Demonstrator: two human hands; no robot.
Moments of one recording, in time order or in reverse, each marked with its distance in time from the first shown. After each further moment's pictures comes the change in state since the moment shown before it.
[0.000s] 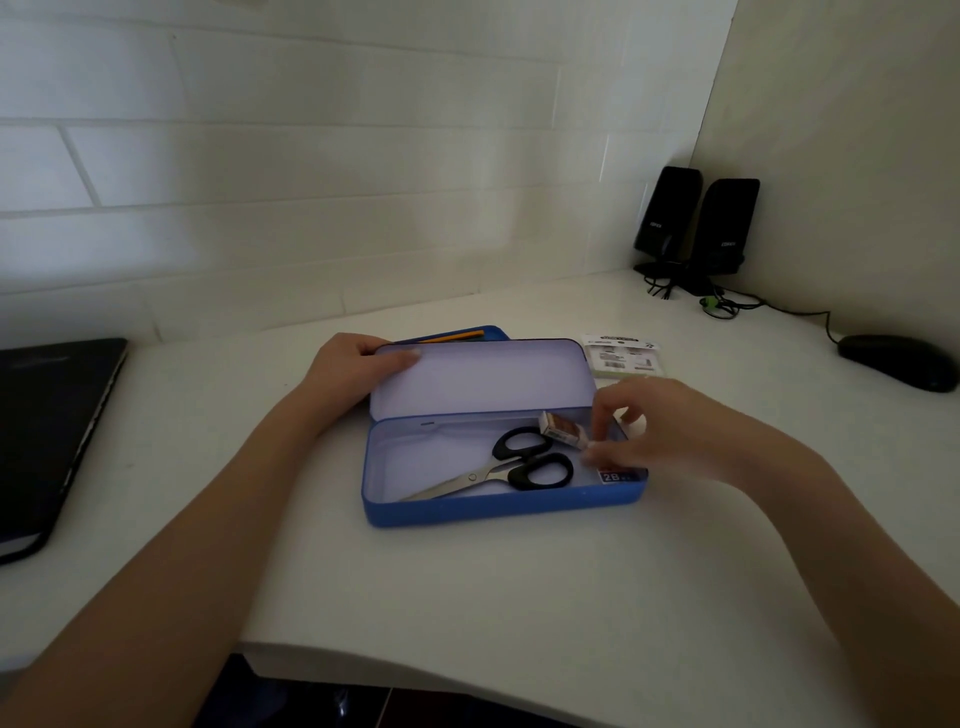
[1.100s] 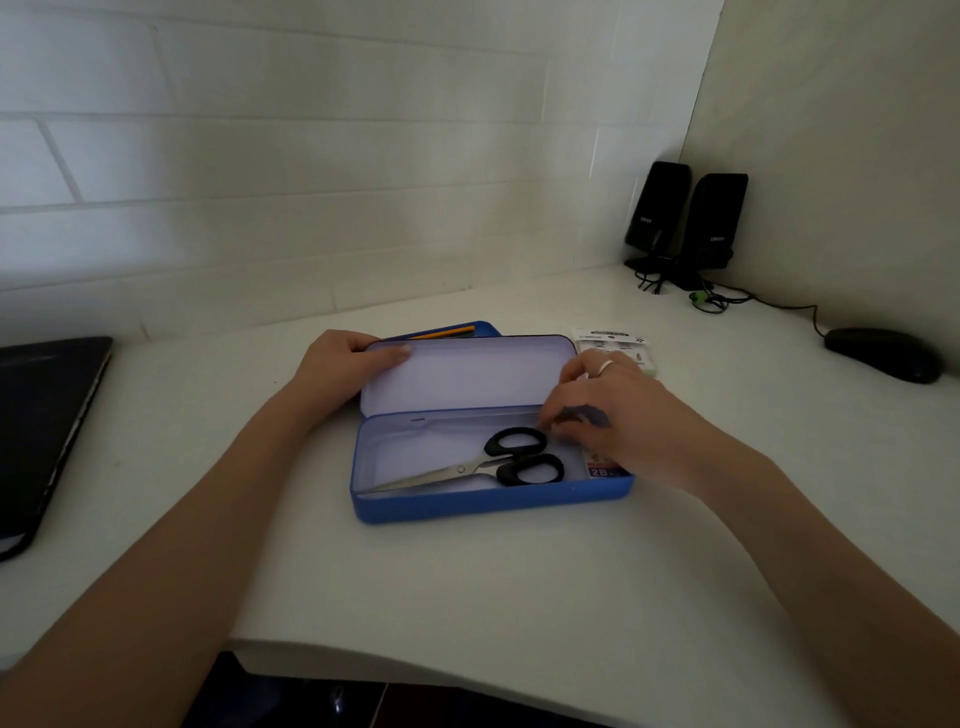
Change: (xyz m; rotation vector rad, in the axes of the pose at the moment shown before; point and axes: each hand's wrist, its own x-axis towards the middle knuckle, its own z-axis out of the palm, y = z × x) left_hand 0.003 -0.002 0.001 0.016 0.010 0.001; right_hand 0.003 -0.015 0.014 -0.027 0.172 -0.225
